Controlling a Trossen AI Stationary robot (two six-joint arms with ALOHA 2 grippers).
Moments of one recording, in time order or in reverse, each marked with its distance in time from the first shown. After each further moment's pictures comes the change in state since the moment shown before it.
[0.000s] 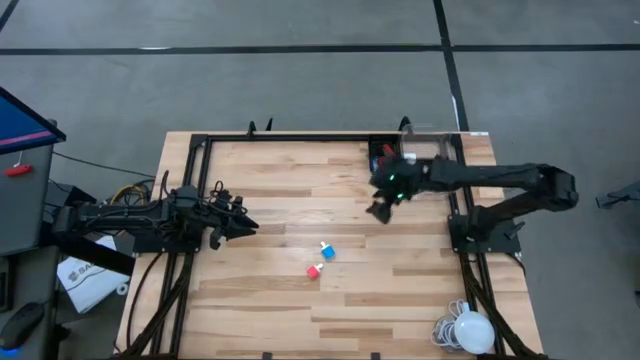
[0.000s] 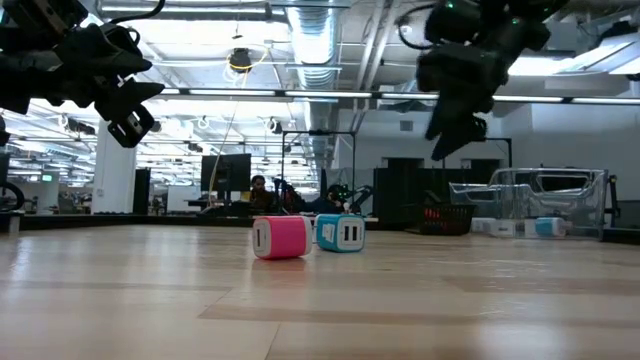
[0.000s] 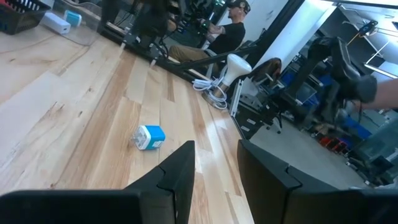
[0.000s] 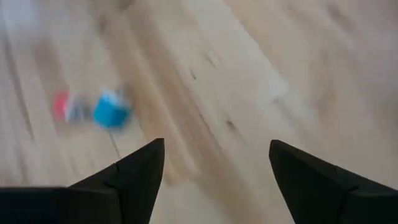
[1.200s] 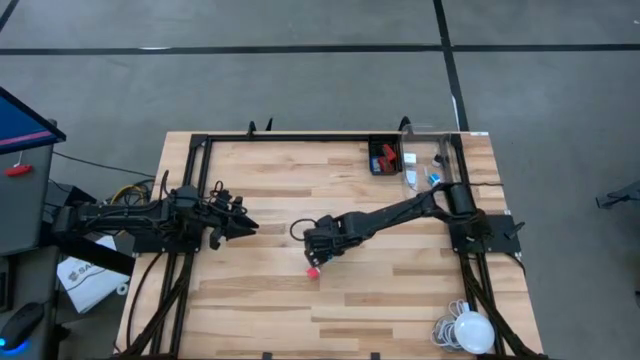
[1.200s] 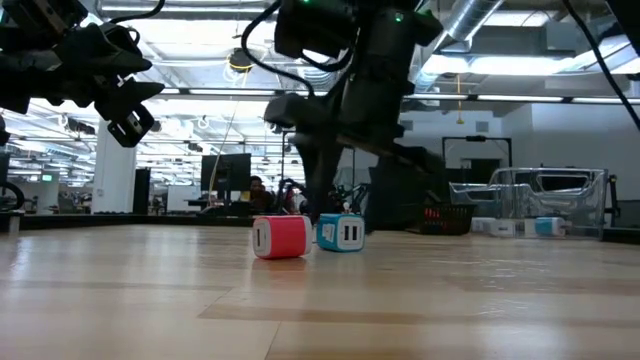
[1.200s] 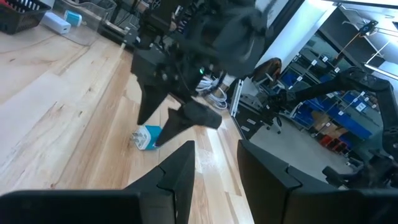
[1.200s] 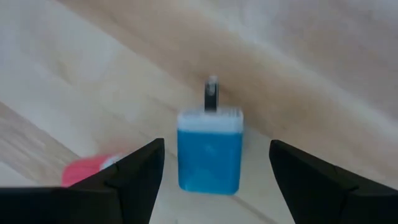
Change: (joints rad) left arm 0.000 0.000 0.000 0.001 -0.001 0.000; right arm 0.423 0.829 0.695 -0.217 0.204 0.879
